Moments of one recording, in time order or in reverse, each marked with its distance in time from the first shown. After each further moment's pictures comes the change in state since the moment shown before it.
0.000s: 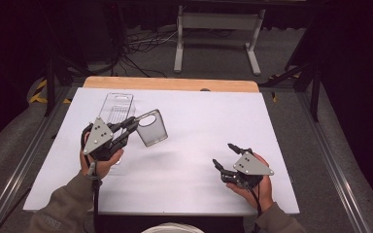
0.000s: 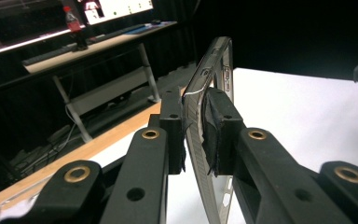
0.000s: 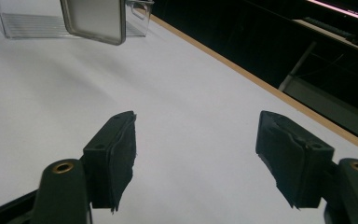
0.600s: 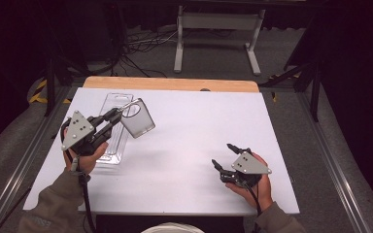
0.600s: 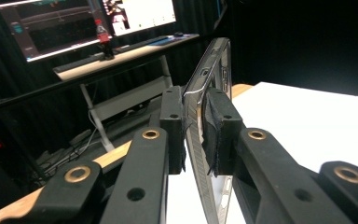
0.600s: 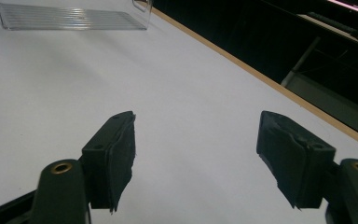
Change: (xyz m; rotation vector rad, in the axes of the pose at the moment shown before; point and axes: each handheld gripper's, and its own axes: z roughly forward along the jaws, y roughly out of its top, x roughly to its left) left arm 0.028 0.008 -0.024 -0.043 0.084 -0.020; right arm 0.000 -0.002 0.004 0.021 0.005 -0.007
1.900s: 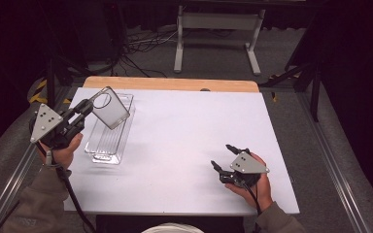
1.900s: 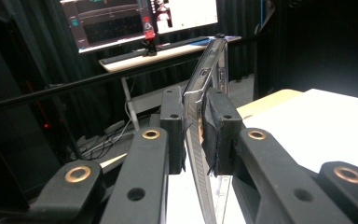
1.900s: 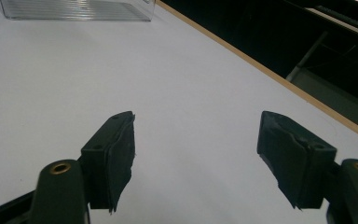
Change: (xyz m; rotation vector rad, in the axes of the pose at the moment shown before) left arm 0.051 -0.010 -0.026 0.008 0.149 -0.051; right arm 0.001 -0.002 0.003 0.027 0.017 -0.009
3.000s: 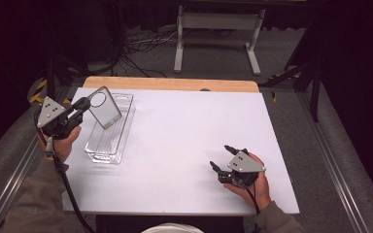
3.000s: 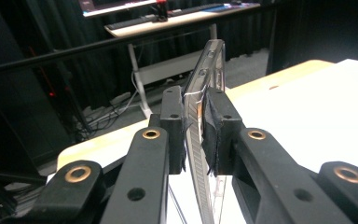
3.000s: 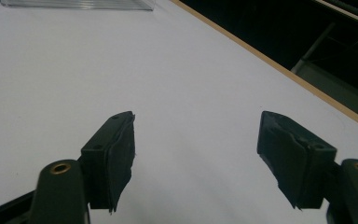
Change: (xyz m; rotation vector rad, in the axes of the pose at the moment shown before) left arm 0.039 -0.033 0.040 0.119 0.005 -0.037; right arm 0.001 -0.003 0.007 0.033 0.009 -0.003
